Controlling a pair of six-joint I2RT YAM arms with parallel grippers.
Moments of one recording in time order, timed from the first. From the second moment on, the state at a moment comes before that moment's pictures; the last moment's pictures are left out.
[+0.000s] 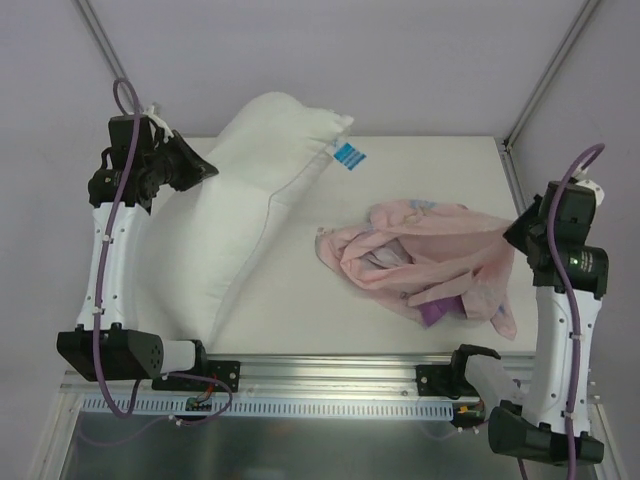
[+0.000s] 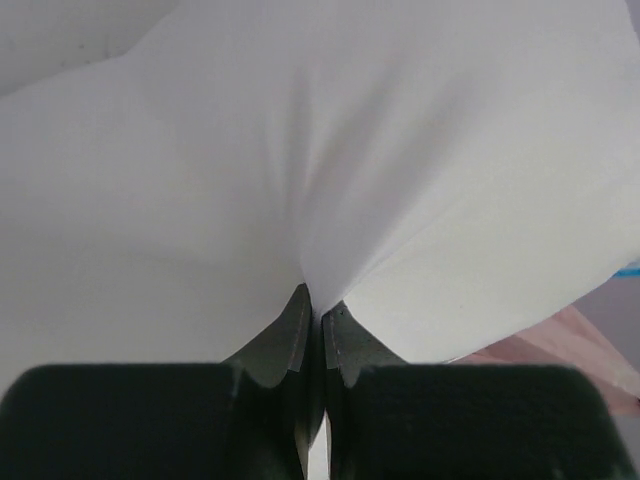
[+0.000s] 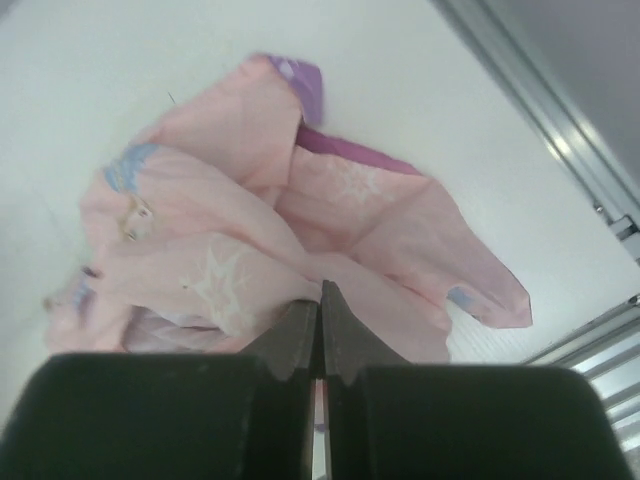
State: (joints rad) left arm 0.04 1.30 1.52 -0.81 0.38 -0.57; right arm -0.15 0.93 1.25 -1.05 0.19 0.44
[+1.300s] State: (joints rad) left arm 0.07 1.31 1.51 -0.78 0.28 -0.56; right arm -0.09 1.42 1.63 -1.05 -0.01 0.38
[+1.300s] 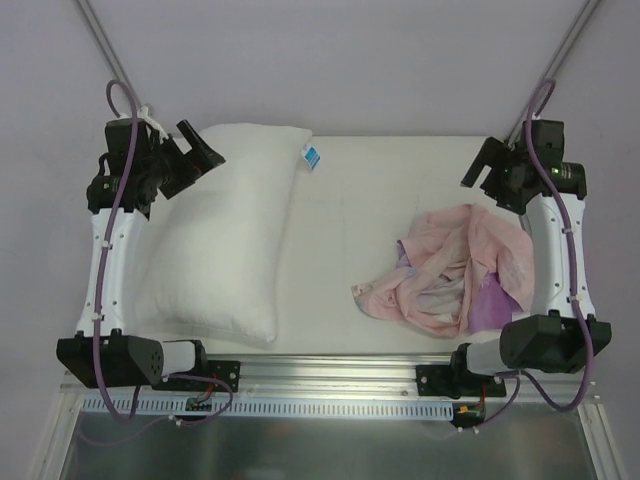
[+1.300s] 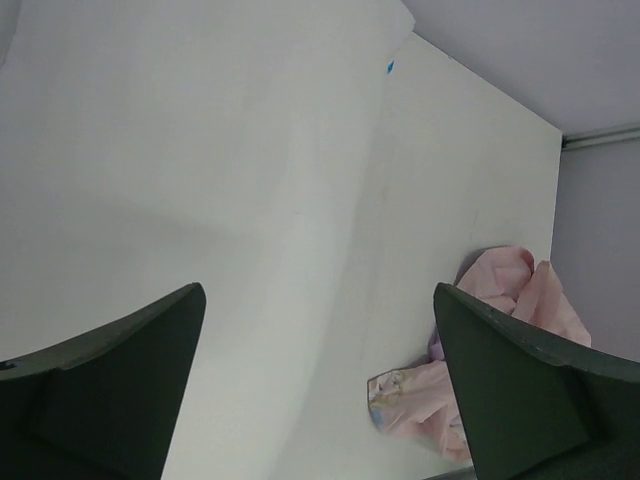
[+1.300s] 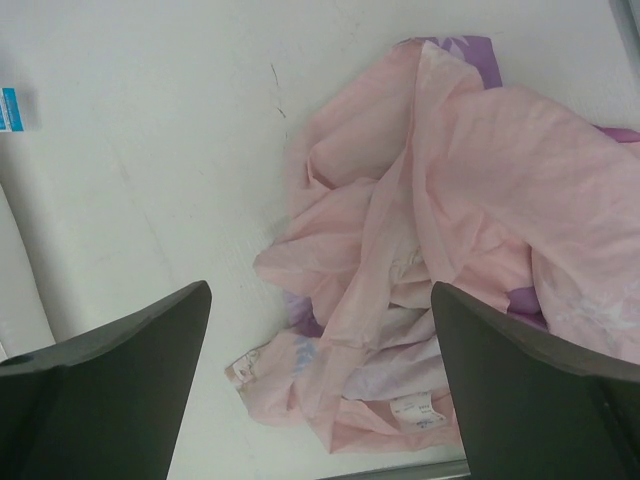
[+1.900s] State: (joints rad) left arm 0.01 0.91 1.01 -0.82 0.27 -0.45; right arm 0.20 0.95 1.13 -0.97 0.15 0.32
